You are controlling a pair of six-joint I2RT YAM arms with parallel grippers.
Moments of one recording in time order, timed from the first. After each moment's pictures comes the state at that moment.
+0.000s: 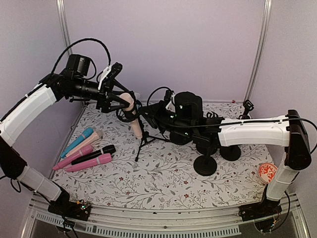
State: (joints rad) left arm -0.44 1.43 1.53 -0.71 0.82 0.53; right arm 1.08 1.74 1.32 0.34 0.11 1.27
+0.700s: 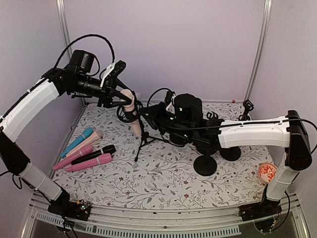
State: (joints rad) left arm -0.46 1.49 1.62 -0.80 0.84 0.59; right arm 1.09 1.74 1.30 0.35 0.17 1.26
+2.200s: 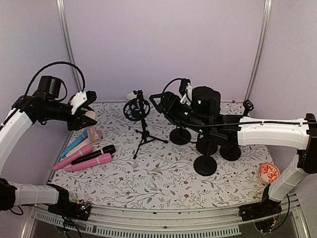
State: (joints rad) left arm -0.21 1.08 1.22 -0.90 0.47 0.83; right arm 1.06 1.59 1.24 0.29 0.24 1.00
